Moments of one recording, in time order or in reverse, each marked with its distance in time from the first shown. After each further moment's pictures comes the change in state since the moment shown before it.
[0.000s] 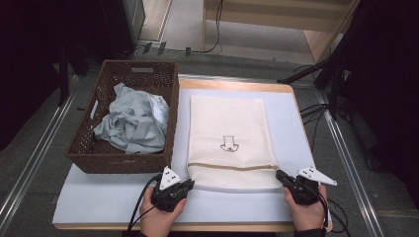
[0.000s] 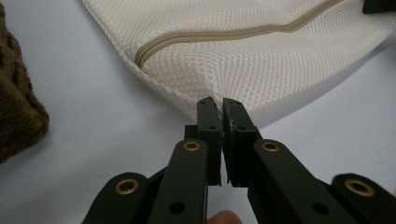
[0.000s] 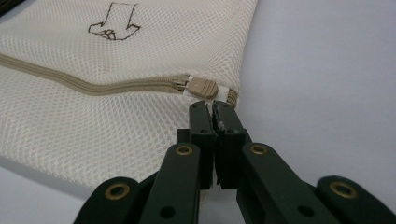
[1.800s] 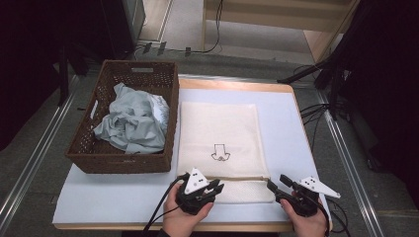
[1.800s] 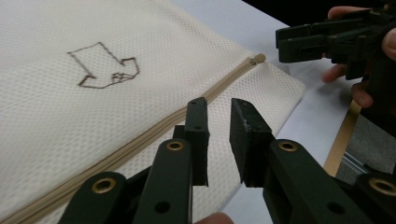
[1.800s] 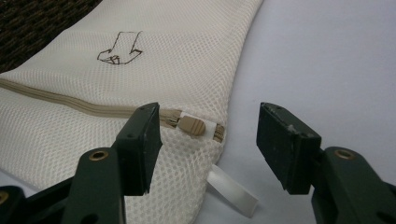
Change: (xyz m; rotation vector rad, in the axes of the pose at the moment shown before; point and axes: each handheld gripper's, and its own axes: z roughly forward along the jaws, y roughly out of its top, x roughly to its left) left arm -0.063 0.036 0.029 -0.047 -0.173 0.132; right arm 0.008 -0.018 -0.012 -0.087 0.107 0.040
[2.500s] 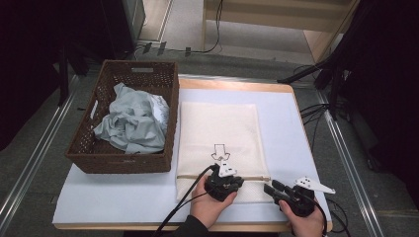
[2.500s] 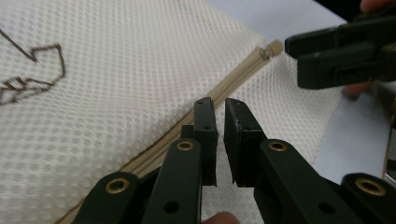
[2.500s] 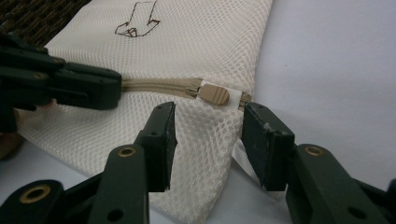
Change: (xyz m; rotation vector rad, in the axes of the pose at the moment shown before) left arm -0.001 0.006 0.082 0.139 -0.046 -0.038; right arm -0.003 -0.006 0.007 0.109 0.102 0.065
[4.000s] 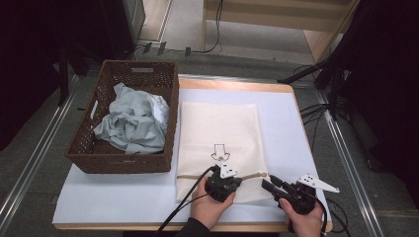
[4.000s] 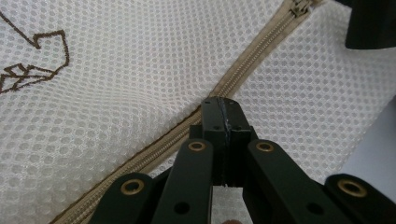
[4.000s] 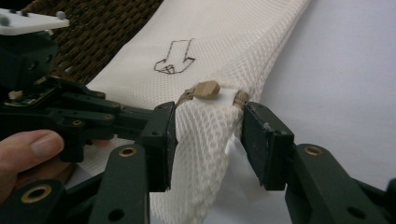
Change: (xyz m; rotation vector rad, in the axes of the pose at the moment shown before) left arm -0.001 -0.001 0.000 0.005 0.044 0.009; right arm 0.010 0.012 -0.005 -0.090 0.112 0.026
